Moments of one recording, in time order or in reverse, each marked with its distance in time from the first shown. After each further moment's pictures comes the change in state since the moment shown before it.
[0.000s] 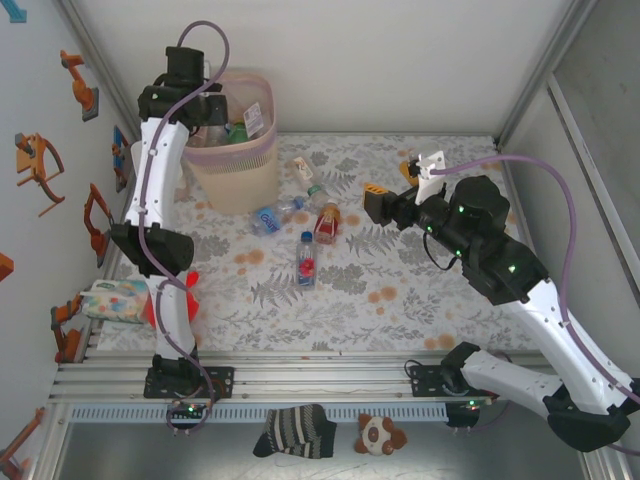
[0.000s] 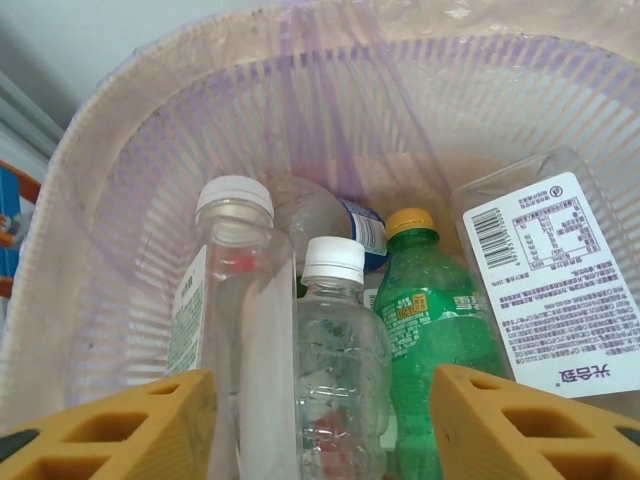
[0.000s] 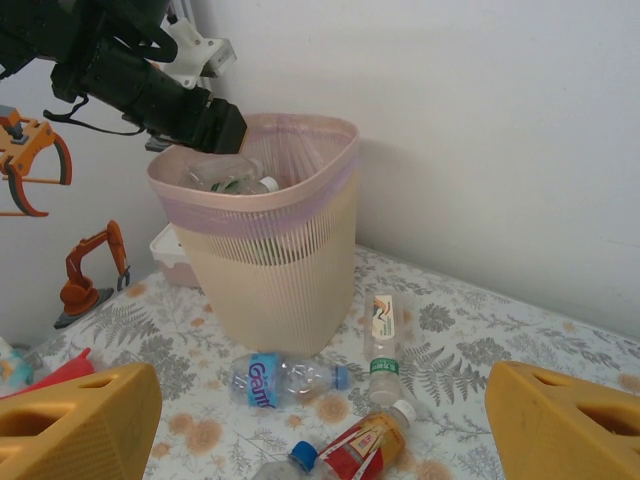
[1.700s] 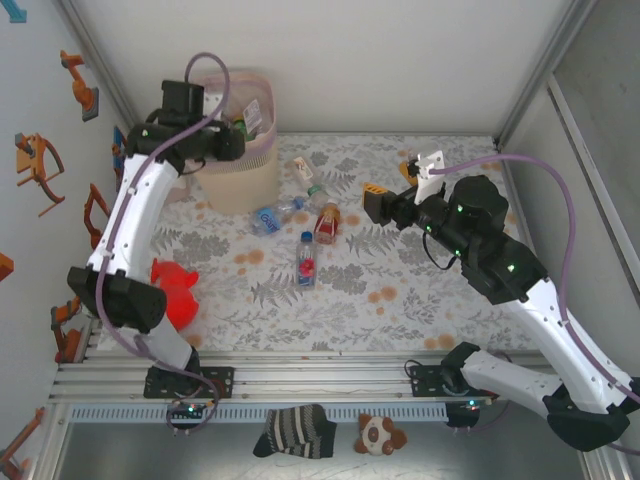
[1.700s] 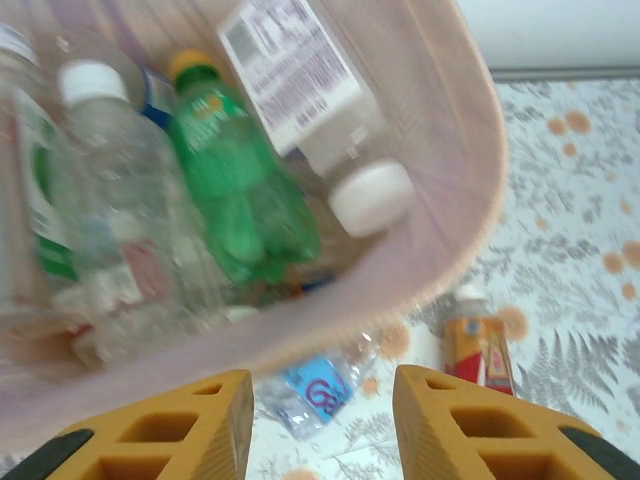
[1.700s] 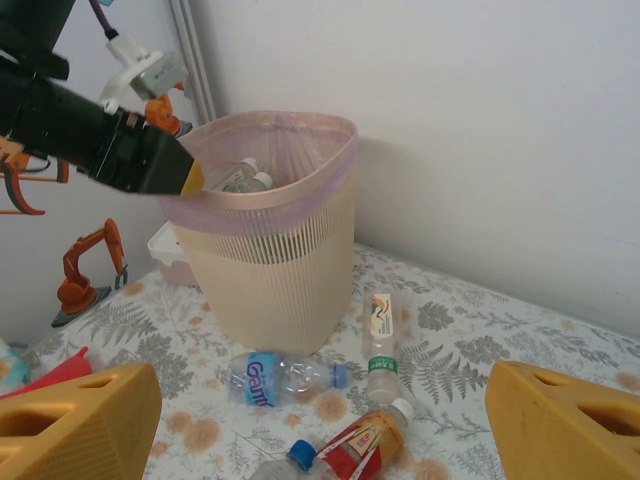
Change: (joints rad) left arm -0.089 -0.502 -0.696 0.185 0.298 -0.015; right arm 0.000 0.004 0.000 0.000 0.003 -0.003
